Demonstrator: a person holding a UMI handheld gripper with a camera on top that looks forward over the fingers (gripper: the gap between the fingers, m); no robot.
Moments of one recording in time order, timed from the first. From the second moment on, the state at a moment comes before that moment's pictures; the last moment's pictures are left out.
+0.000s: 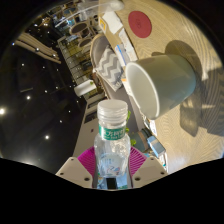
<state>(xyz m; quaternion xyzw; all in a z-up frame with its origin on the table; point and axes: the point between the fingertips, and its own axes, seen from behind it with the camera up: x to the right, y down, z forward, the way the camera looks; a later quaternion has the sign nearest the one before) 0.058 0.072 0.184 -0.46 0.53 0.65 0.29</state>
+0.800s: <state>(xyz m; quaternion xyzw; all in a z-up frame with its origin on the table) 0.262 0.100 0.169 -0.80 0.08 0.05 0.59</state>
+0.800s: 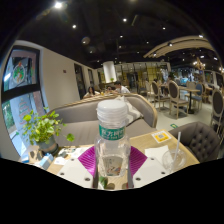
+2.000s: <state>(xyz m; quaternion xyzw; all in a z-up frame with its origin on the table) 0.288 -0.075 0.122 -0.89 0.06 -0.06 0.44</state>
